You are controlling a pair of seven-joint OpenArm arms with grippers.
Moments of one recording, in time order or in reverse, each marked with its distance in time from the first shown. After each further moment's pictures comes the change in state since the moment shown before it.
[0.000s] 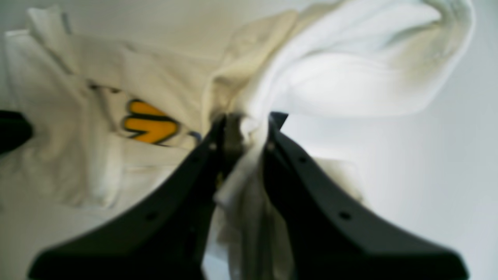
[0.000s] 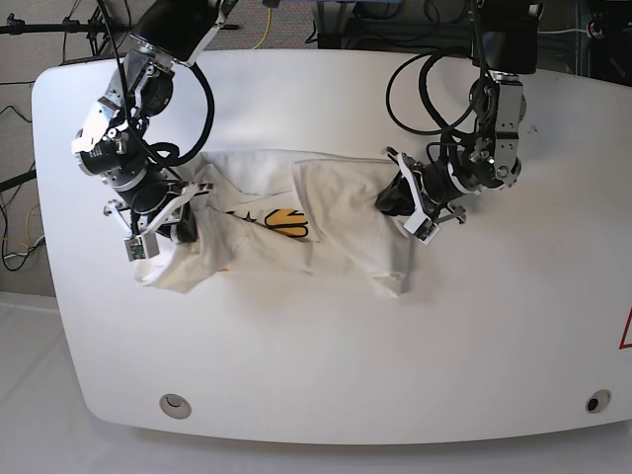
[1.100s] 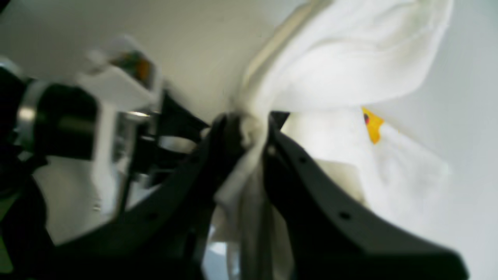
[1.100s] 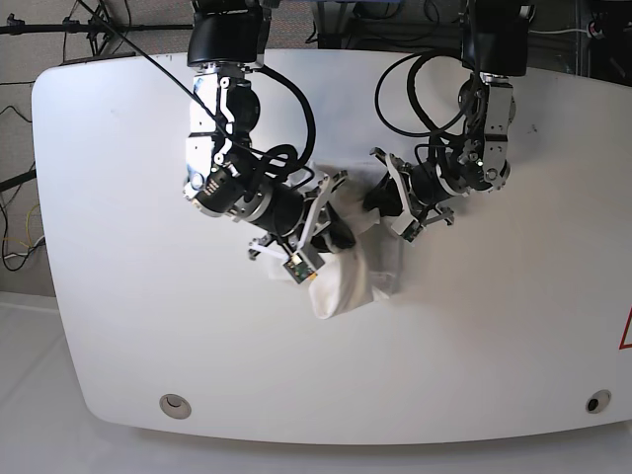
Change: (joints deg) left arm -0.7 1.4 0.5 -0.3 0.8 -0.1 0.8; right arm 2.7 -5.6 -30.9 -5.1 0.0 0.0 3.2
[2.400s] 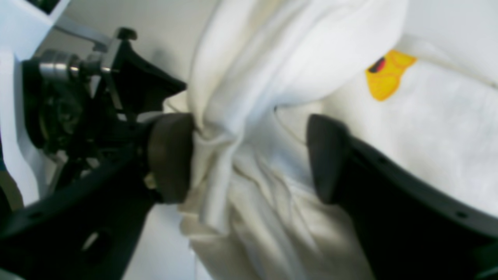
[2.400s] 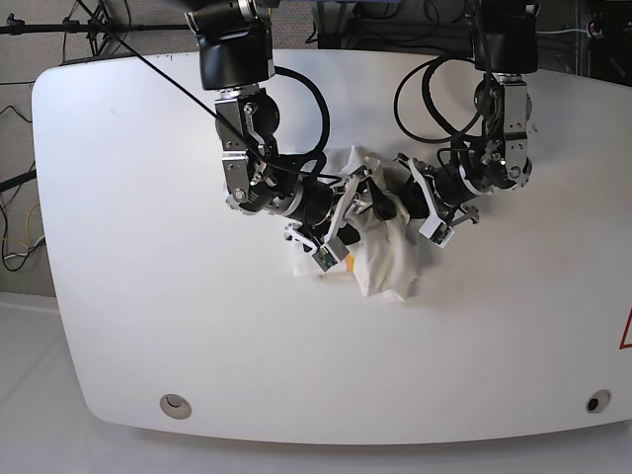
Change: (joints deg) left arm 0.4 -0.8 -7.3 0.2 -0.2 -0.9 0.8; right arm 3.9 1.5 -4.2 -22.4 -0.1 -2.7 13.2
